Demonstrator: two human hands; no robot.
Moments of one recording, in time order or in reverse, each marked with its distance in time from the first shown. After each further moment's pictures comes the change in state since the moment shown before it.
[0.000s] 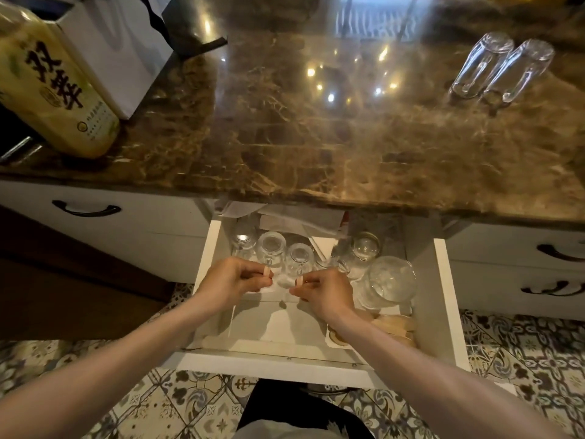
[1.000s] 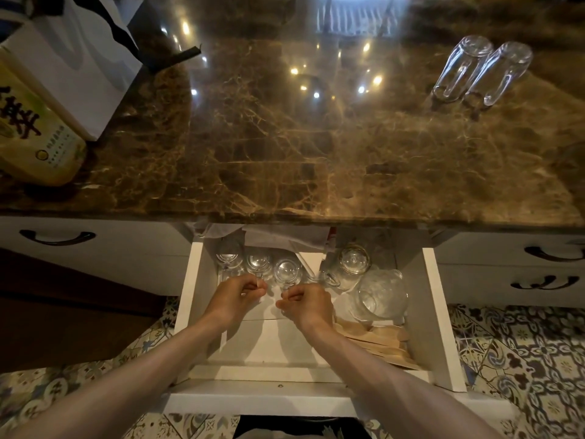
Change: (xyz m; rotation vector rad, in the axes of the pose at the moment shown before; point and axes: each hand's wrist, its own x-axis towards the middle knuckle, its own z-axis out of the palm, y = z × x) left_hand 0.033 -0.008 0.028 0.023 0.040 -0.056; right_hand 0.018 -0.004 0.023 0.133 0.041 0.262
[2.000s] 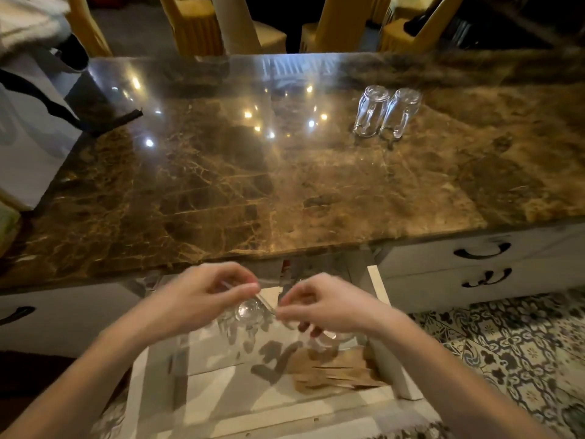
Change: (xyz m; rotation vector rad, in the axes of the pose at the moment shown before) left_hand -0.032 0.156 -0.068 0.294 -0.338 0.240; right_hand -0.049 -0.052 -0.162 -0.225 -0.435 -0.302
